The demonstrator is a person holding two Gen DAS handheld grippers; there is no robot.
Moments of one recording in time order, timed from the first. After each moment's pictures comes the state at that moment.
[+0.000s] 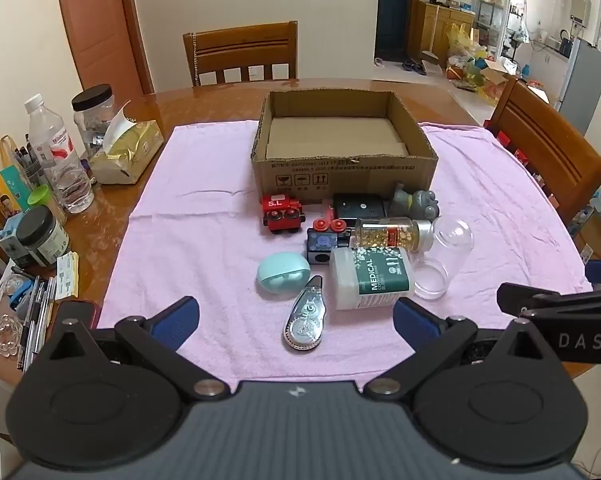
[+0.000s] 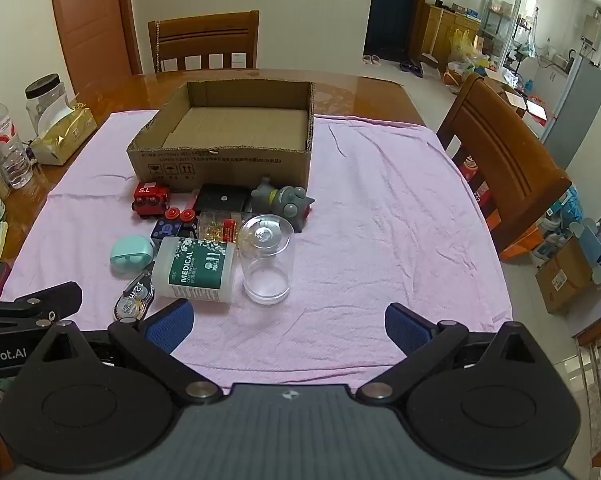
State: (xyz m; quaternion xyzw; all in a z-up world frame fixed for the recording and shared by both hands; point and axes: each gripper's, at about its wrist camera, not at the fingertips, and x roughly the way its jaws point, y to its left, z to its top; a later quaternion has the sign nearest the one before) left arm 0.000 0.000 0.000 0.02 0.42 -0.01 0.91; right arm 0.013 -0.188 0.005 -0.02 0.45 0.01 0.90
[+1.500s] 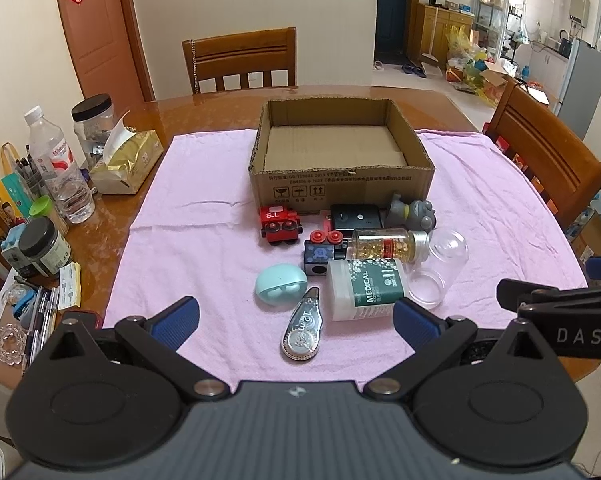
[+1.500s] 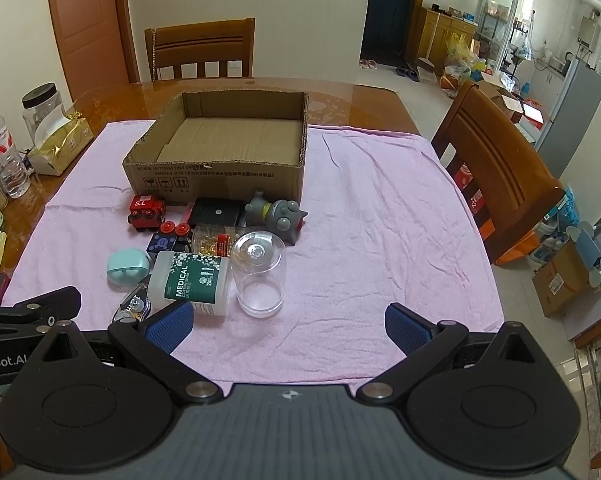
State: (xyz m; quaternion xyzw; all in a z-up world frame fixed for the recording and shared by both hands) left arm 0.004 -0.008 0.010 0.03 0.42 -0.01 0.91; right arm 0.021 -0.193 0.015 -0.02 0.44 0.01 0.90
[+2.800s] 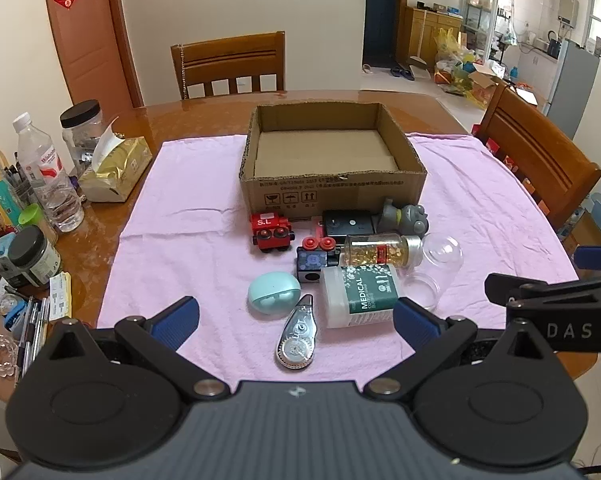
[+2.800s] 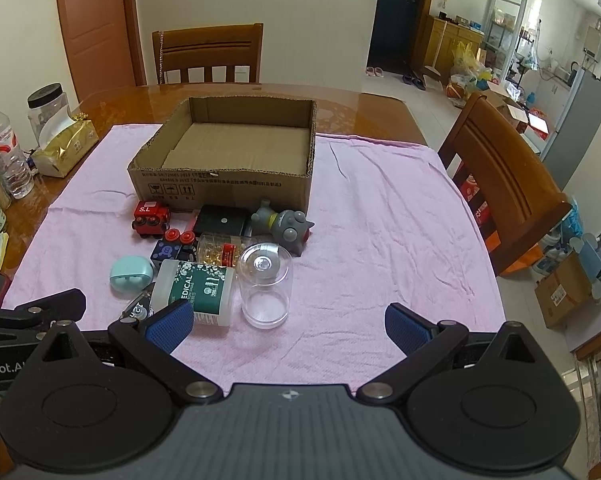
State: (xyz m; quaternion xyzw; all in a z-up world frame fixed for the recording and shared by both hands) left arm 0.009 -0.005 0.008 0.03 0.41 -0.03 0.91; right arm 0.027 -0.188 0.016 -0.03 0.43 0.02 0.90
